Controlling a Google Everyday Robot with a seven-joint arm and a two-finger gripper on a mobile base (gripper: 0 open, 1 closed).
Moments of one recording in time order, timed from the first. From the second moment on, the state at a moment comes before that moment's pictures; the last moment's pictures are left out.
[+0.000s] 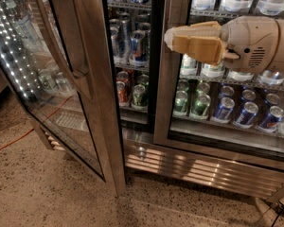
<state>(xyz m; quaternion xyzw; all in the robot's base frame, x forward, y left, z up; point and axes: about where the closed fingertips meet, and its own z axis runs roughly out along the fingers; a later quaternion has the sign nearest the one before) 0.475 -0.073 1.040 -0.44 0.57 0.43 0.54</state>
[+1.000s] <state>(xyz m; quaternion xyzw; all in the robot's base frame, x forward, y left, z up) 0.475 -0.073 1.040 -0.44 0.57 0.43 0.54</state>
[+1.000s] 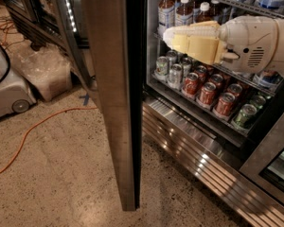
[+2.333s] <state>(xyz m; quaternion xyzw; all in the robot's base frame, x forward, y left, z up) 0.475 -0.073 1.040 -0.44 0.57 0.43 0.54</state>
